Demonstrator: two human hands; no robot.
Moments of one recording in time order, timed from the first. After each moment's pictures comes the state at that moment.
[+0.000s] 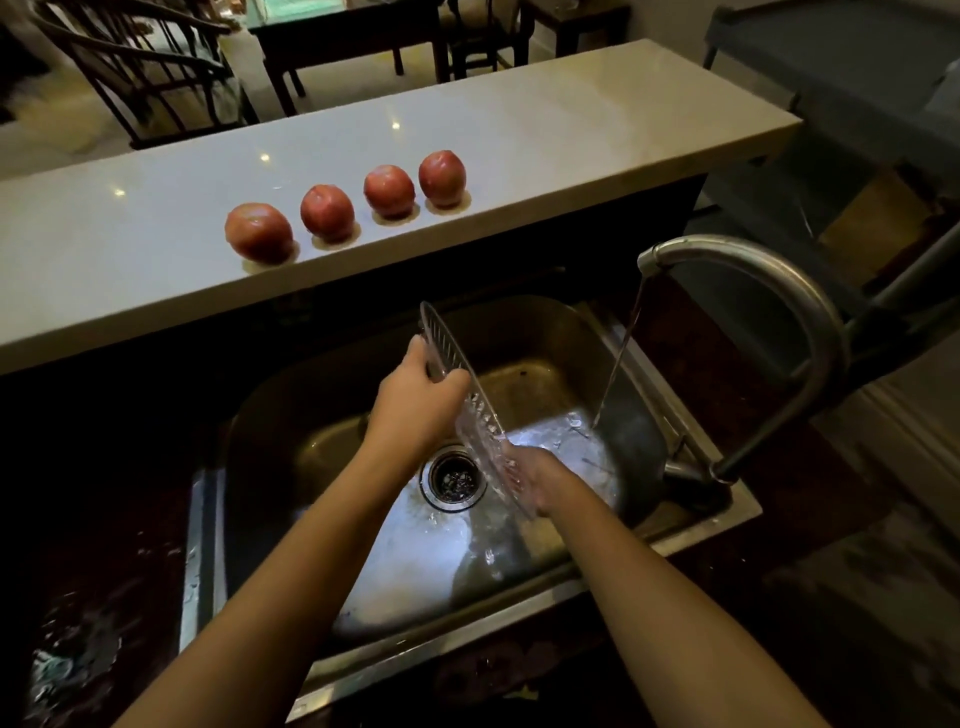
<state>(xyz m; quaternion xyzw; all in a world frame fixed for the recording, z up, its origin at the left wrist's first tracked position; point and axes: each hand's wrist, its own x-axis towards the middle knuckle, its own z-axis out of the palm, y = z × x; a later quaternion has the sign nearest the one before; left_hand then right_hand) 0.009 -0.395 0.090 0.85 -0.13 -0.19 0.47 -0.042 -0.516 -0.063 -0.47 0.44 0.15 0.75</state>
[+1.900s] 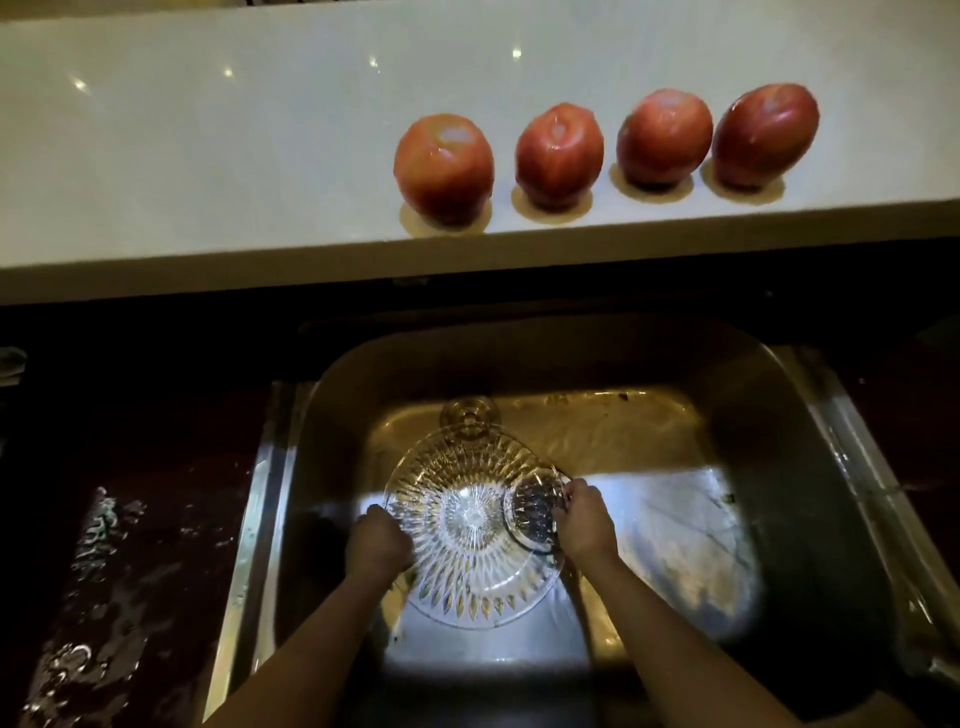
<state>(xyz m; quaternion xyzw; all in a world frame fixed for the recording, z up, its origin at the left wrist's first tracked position) 0.082 -0.240 -0.172 0.94 0.09 -0.30 0.13 0.030 -0.471 -0.192 -0.87 0.33 0.16 0.33</state>
